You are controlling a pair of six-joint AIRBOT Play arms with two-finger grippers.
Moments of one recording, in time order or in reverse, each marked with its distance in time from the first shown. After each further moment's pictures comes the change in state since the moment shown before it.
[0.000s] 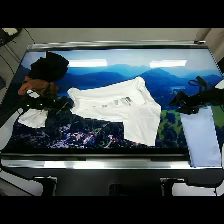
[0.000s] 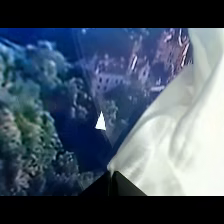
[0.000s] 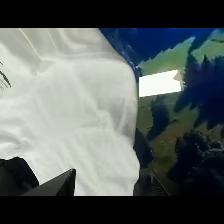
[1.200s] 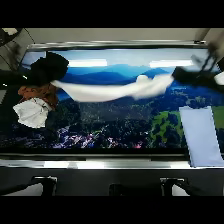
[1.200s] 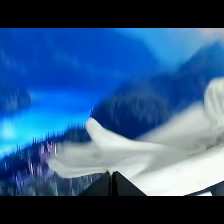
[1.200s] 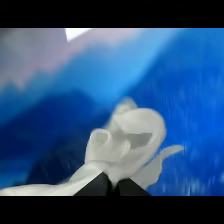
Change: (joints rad) left arm 0.026 0.478 0.265 0.003 -0.099 0.147; right arm 0.176 0.324 0.072 0.076 -0.578 -0.067
